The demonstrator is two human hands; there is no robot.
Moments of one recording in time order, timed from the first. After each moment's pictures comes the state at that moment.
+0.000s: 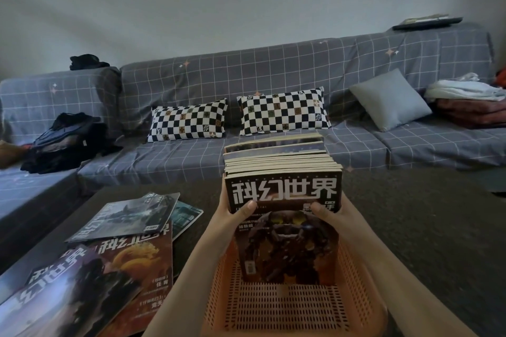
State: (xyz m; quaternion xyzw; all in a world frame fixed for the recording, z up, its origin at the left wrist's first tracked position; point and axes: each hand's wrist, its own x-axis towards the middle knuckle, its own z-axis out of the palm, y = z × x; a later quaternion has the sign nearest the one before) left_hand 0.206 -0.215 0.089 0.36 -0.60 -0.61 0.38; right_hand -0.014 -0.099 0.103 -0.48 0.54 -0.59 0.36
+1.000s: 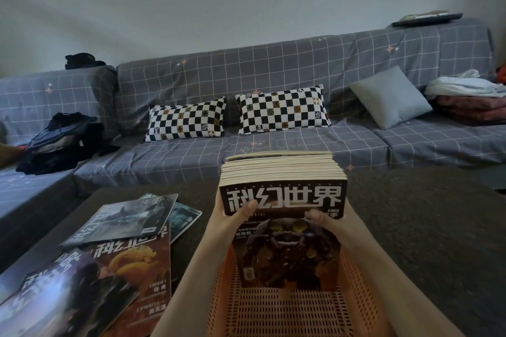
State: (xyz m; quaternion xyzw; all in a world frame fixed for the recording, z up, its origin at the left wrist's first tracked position) left_hand 0.206 -0.213 0.091 0.37 -0.61 -0.58 0.41; right_hand -0.011 -0.105 0.090 -0.47 0.54 -0.60 0.36
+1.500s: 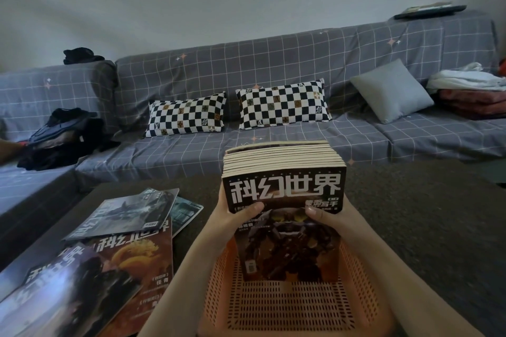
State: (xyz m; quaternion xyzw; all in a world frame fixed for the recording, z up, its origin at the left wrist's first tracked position) left_hand 0.209 -0.219 0.090 0.36 -0.64 -0.58 0.36; right_hand -0.017 -0.112 0.084 -0.47 0.56 -0.56 0.39
